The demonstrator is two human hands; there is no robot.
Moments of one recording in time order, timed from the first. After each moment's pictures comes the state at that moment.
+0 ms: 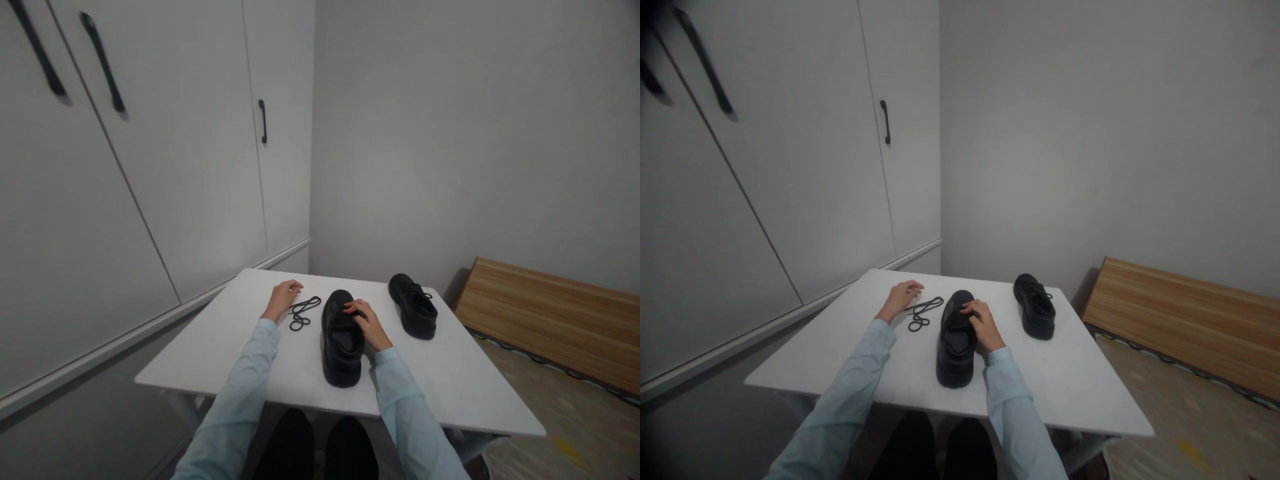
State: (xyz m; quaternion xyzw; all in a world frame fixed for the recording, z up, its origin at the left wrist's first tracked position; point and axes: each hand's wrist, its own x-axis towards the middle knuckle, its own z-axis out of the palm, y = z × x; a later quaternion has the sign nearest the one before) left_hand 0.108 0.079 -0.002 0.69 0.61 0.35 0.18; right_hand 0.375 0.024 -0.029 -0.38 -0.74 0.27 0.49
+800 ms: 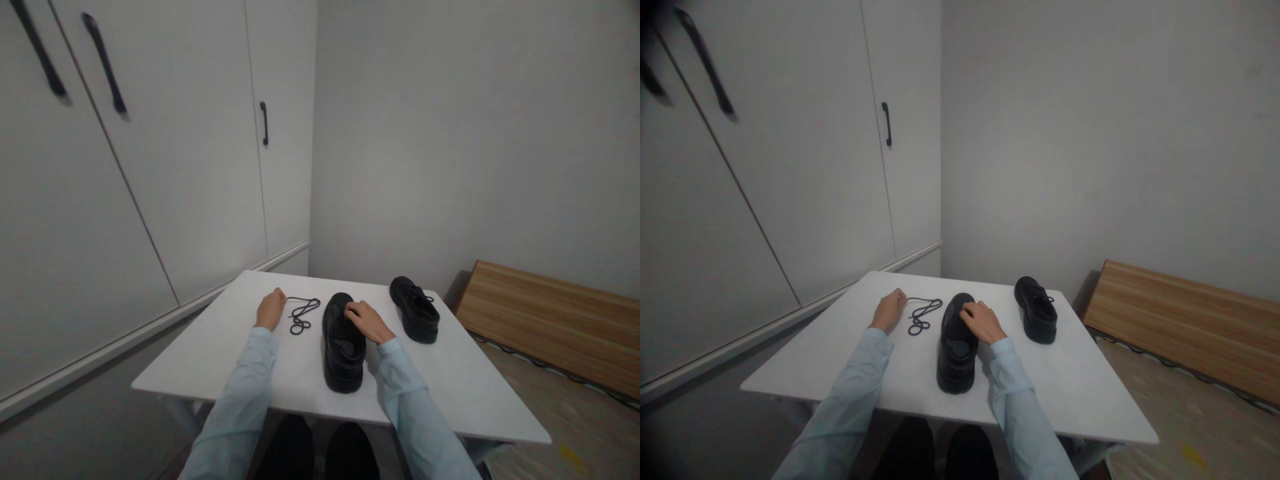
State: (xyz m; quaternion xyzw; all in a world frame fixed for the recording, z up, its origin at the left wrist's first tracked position) left_hand 0.081 0.078 -0.039 0.64 0.71 0.29 0.08; right_hand 0.363 0.025 0.013 -0.50 -0.83 0.13 0.22
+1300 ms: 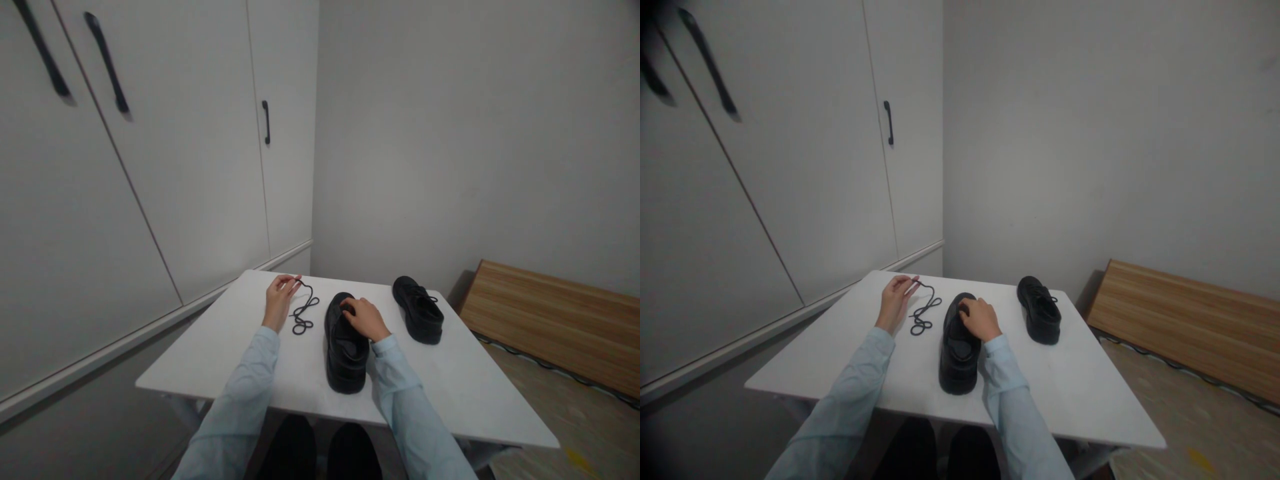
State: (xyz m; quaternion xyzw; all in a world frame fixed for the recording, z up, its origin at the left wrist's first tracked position) left_hand 0.119 0.072 -0.011 0.44 0.36 0.73 0.38; right_hand 0.348 0.030 0.014 -0.56 -0.81 0.04 0.19
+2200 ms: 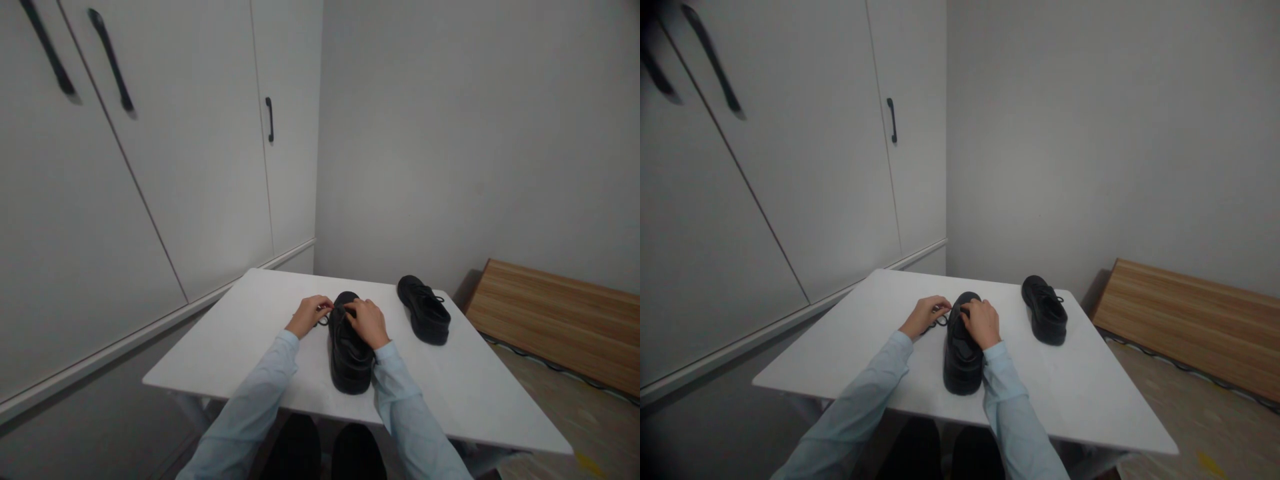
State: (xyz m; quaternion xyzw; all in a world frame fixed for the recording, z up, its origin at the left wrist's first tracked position) left_hand 0.149 0.055 -0.025 0.80 0.42 0.38 0.20; right_hand 0.337 0.021 0.004 -0.56 -0.80 -0.03 0.21
